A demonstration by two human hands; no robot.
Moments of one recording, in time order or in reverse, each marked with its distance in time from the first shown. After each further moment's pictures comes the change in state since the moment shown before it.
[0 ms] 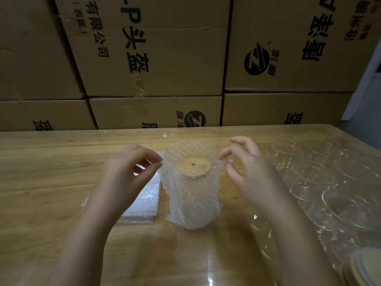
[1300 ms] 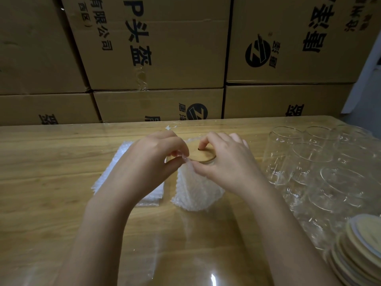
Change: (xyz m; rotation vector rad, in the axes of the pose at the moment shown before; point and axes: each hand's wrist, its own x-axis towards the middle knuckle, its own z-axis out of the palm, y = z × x) left_hand -0.005 0.038 -0.005 0.158 -0.202 0.276; right_hand -0.004 -0.033 0.027 -0.083 -0.060 -0.071
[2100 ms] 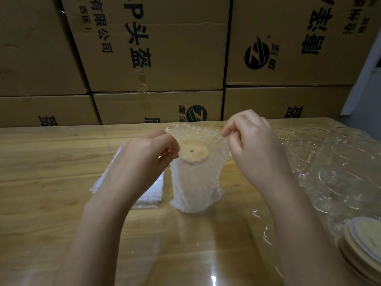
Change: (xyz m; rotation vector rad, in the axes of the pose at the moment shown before) left_hand 0.001 -0.005 0.001 0.067 0.081 -0.062; right_hand -0.005 0.004 -0.039 0.054 0.310 -0.023
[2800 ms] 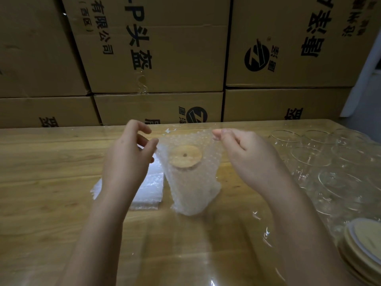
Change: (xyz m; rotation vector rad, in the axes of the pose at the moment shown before) left_hand 0.001 -0.014 0.008 -0.207 0.211 -0.602; right_hand -0.005 -0.007 -0.005 0.147 -0.229 0.180
